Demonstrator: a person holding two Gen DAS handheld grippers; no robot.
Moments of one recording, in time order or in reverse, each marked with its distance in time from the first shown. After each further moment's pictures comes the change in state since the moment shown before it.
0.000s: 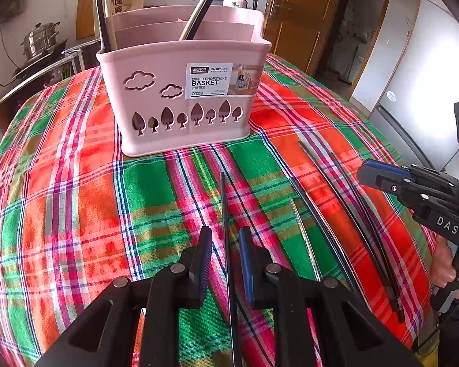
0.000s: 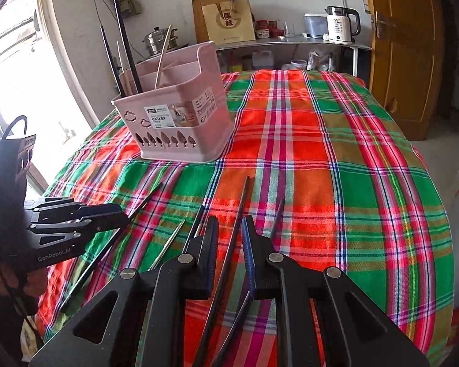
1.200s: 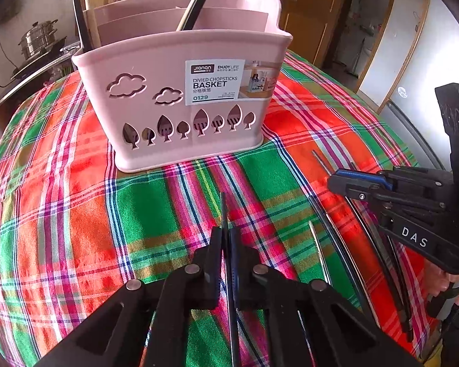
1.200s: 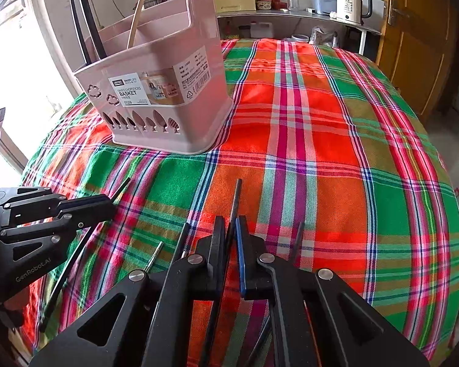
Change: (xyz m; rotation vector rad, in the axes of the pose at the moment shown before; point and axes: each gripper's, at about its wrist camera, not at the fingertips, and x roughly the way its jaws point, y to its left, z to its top) left arm 0.025 0.004 0.030 0.000 0.034 0.026; right arm 0.059 0.008 0.022 -0.035 0.140 -0.053
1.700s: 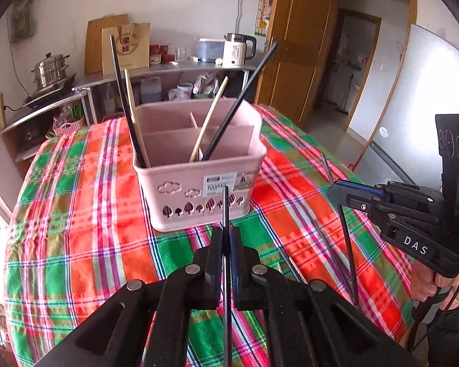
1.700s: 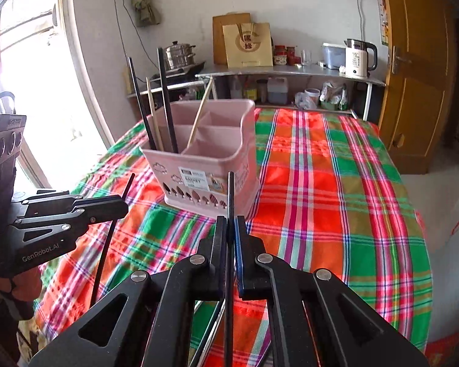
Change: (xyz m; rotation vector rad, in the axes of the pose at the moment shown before) left arm -0.115 0.006 0.021 0.003 -0.231 -0.023; right arm -0.097 0.029 0.028 -0.053 -0.249 0.050
